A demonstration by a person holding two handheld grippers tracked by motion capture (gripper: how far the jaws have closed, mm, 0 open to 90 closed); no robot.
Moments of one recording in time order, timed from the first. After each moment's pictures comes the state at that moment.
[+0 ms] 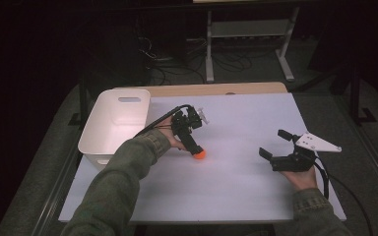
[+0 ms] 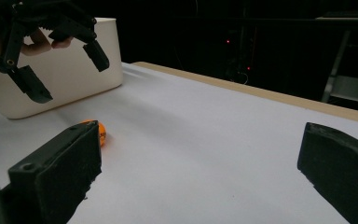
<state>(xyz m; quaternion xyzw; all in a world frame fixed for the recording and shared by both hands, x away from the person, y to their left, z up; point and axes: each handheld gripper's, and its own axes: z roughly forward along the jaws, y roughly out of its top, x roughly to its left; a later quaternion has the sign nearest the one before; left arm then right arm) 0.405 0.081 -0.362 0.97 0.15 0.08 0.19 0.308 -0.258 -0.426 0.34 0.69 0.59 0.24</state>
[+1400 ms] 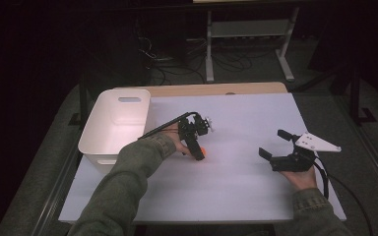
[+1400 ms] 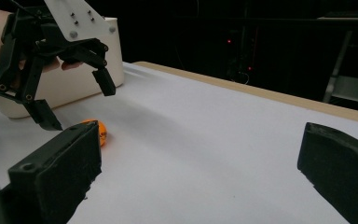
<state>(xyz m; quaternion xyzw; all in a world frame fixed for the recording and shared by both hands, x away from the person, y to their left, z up) 0.412 0.062 -0.393 0.98 0.16 0.06 0.13 0.308 -0.257 -0.426 0.33 0.70 0.59 0.24</state>
